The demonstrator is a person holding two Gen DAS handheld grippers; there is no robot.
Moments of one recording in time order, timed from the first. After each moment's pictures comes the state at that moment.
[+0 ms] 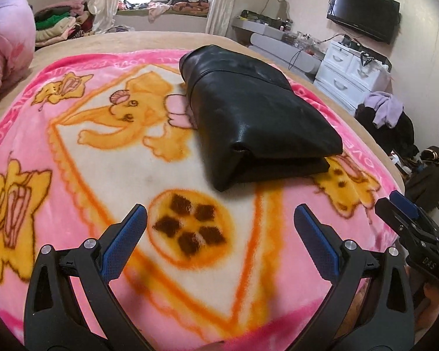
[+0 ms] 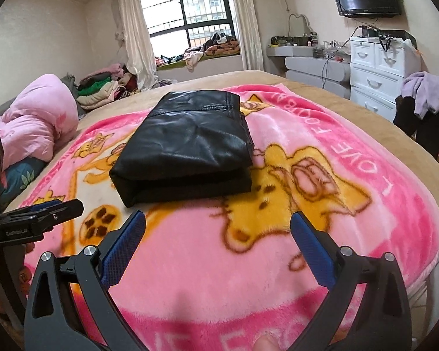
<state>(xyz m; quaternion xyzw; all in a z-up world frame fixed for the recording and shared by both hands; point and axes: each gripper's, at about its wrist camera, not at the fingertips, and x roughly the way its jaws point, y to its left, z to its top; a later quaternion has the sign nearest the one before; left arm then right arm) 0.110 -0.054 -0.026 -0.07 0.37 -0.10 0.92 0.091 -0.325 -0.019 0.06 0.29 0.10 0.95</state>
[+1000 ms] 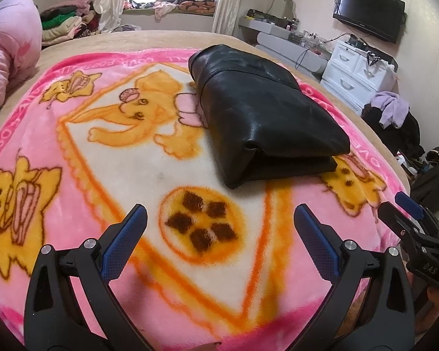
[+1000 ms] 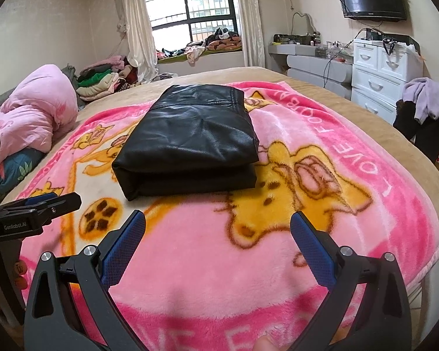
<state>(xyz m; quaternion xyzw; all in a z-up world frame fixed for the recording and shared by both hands) 0.107 -0.046 -0.026 -0.07 0.37 -0.09 0.92 0.092 -0.315 -0.019 0.04 0.30 0.10 0.95</state>
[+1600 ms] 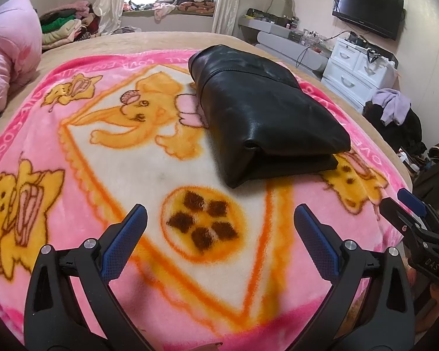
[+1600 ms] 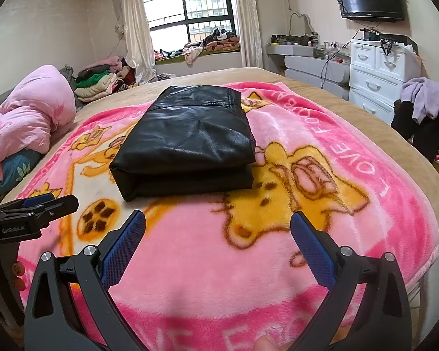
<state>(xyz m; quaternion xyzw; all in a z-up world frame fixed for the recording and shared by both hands) 0.107 -0.047 -0.026 -0.06 0.38 -0.08 0.92 0.090 -0.316 -0.018 0.04 0.30 0.09 0.95</state>
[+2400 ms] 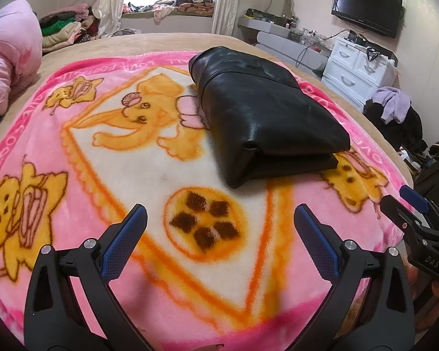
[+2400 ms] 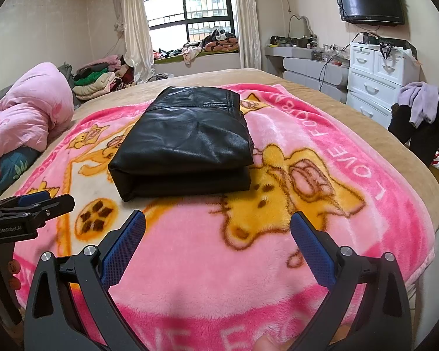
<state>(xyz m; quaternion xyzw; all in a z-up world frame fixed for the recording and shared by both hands) 0.105 -0.047 -0.024 -0.05 0.37 -0.08 0.92 0.087 -0.315 -0.014 0.03 0.30 0.08 0.95</state>
